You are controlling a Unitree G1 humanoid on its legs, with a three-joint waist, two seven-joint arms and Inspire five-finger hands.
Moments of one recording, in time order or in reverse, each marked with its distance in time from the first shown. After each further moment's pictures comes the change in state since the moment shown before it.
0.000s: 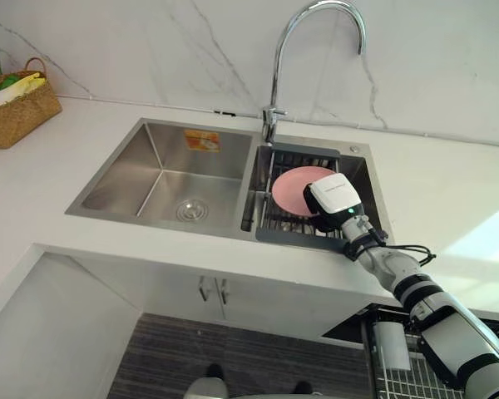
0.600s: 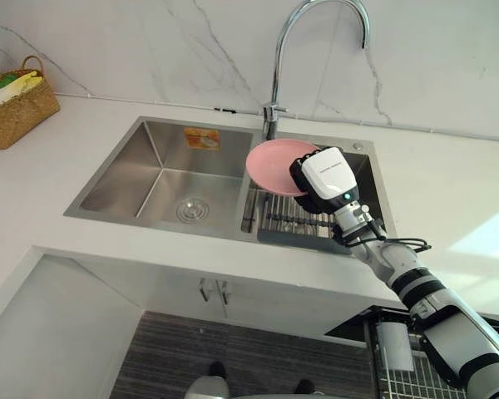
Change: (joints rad) left arm 0.001 -0.014 0.000 -0.015 0.019 -0.001 0.019; right arm -0.003 -0.013 -0.044 -0.201 0.018 -0.044 -0.132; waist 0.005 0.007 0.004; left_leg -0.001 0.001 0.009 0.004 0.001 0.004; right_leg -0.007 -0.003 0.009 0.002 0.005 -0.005
